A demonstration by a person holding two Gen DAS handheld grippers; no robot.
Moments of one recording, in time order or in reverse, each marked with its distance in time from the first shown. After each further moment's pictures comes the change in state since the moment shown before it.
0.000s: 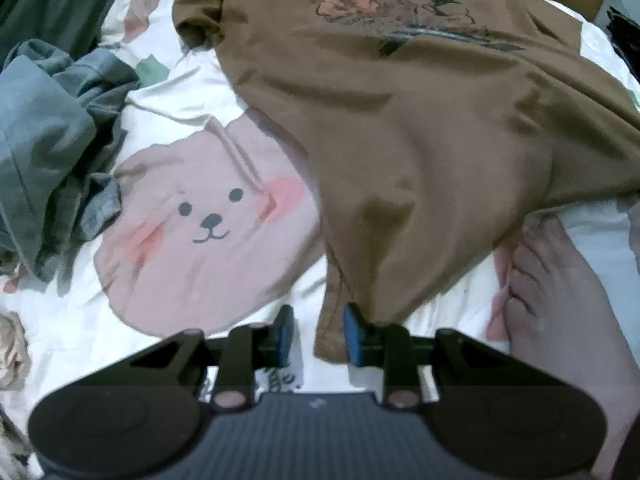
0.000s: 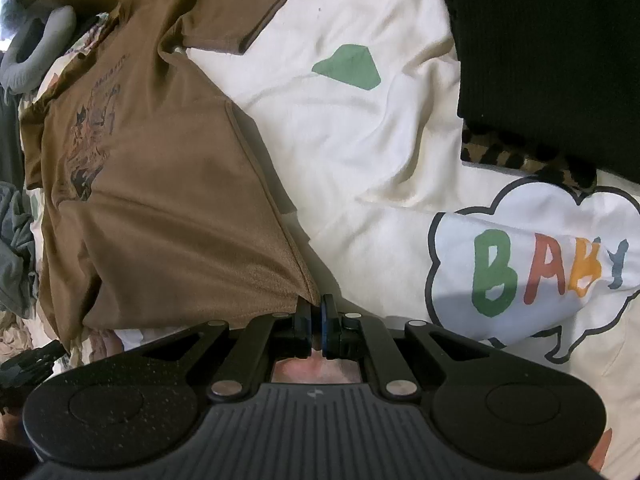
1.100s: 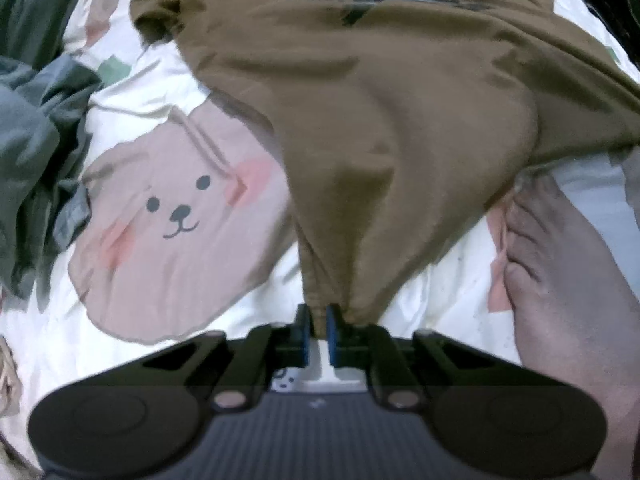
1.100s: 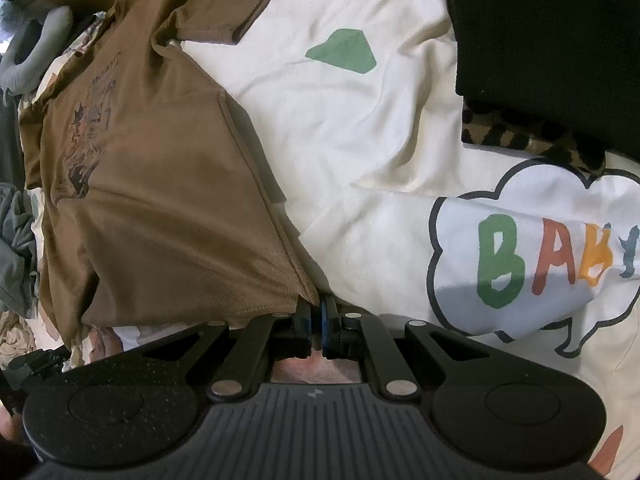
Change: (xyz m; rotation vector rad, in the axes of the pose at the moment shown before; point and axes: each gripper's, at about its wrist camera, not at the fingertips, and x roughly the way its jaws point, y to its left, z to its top) left arm 0.017 -0.008 -0.004 0.089 0.045 -0.035; right arm 0.001 -0.006 -0.004 0.015 0.013 0.031
